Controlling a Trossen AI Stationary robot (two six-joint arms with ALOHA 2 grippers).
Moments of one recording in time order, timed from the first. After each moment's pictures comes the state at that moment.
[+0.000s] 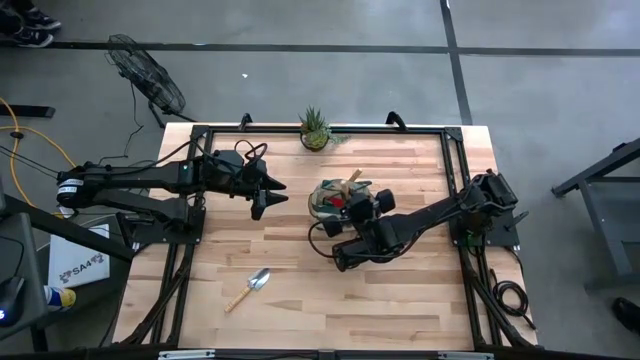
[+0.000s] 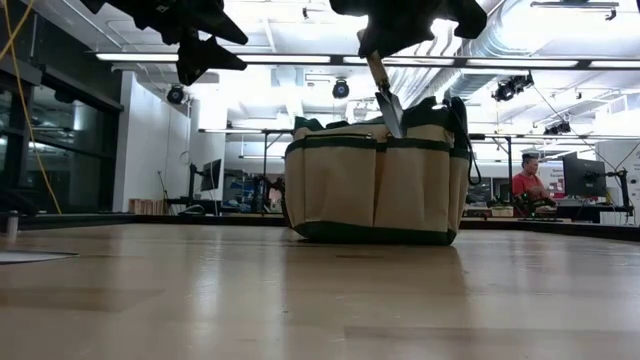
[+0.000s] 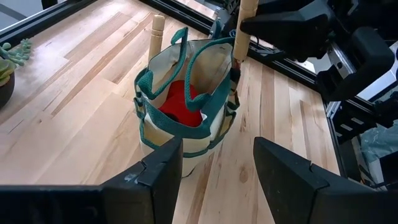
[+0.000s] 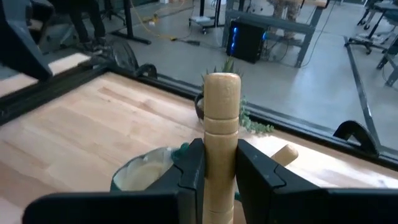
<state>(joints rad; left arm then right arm) 0.13 0.96 0.78 -0.23 0.08 -0.39 0.34 1.83 1.52 -0.99 1.25 1.25</state>
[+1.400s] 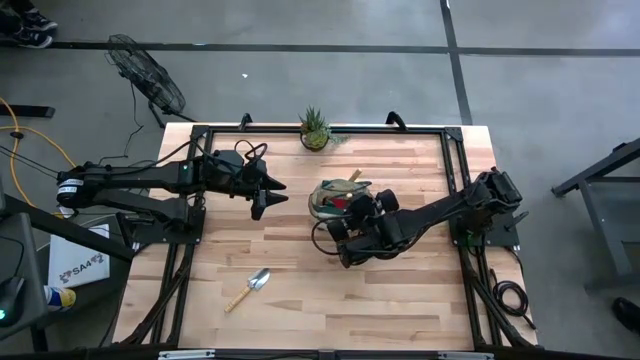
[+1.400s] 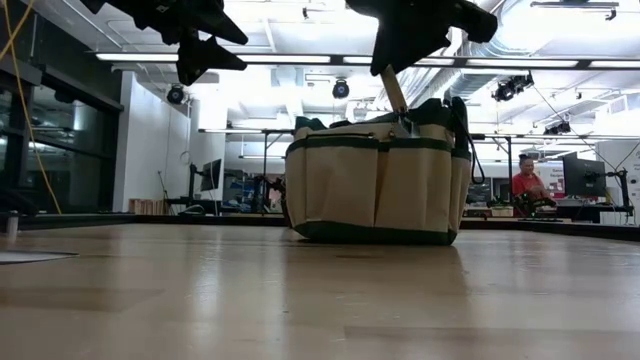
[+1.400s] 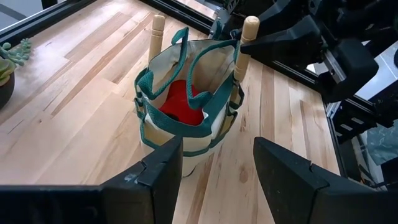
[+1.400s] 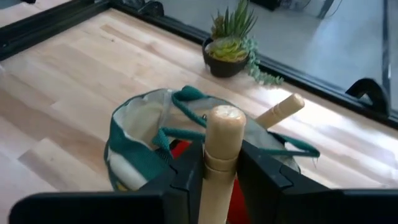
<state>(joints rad) 0.13 0.96 0.78 -0.23 0.08 -0.39 0.34 1.80 1.52 -1.07 1.00 1.24</state>
